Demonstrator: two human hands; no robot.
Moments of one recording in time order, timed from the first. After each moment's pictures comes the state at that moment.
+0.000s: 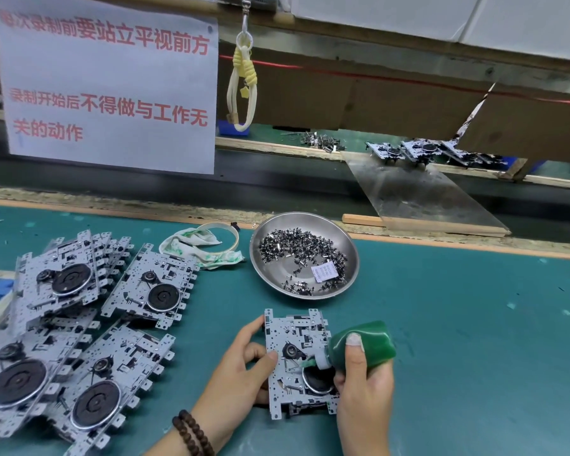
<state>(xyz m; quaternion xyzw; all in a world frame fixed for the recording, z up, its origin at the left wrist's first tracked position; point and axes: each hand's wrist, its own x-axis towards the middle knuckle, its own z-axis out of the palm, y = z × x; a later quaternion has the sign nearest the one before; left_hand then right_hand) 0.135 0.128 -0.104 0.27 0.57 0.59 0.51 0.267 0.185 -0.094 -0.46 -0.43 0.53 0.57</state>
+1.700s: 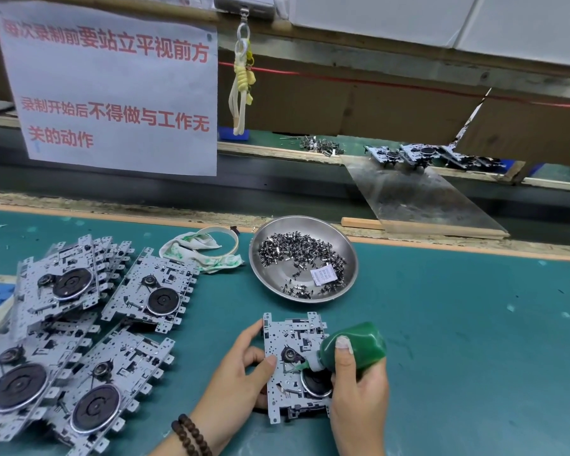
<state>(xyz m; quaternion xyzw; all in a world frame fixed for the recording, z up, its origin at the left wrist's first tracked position) 0.137 0.126 -0.097 0.27 0.56 0.59 0.51 0.263 0.180 -0.088 -0.50 -0.51 0.45 0.53</state>
